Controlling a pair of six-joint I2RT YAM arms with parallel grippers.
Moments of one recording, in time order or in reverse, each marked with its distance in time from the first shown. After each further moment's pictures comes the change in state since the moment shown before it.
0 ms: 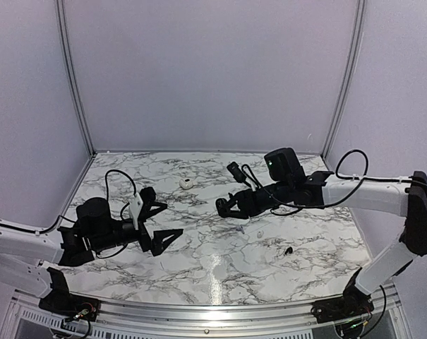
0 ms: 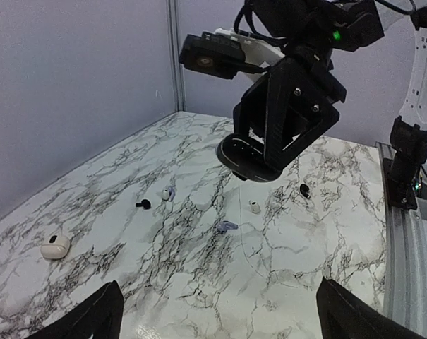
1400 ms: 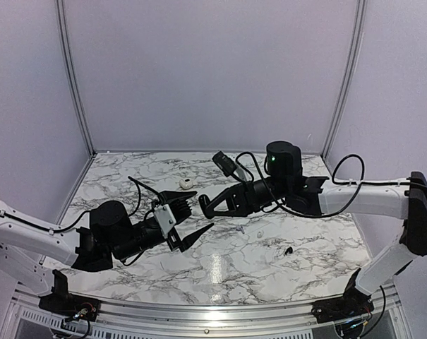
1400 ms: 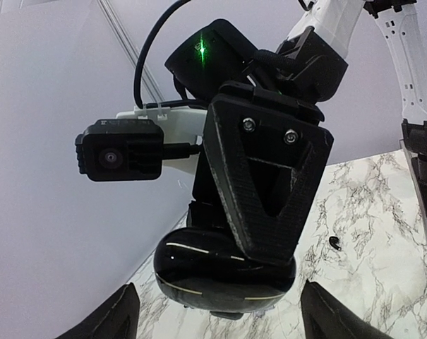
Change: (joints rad) left arm -0.312 0.177 0.215 0.174 -0.314 0.491; right arm 0.098 0.006 -0.008 0.451 -0.443 0.285
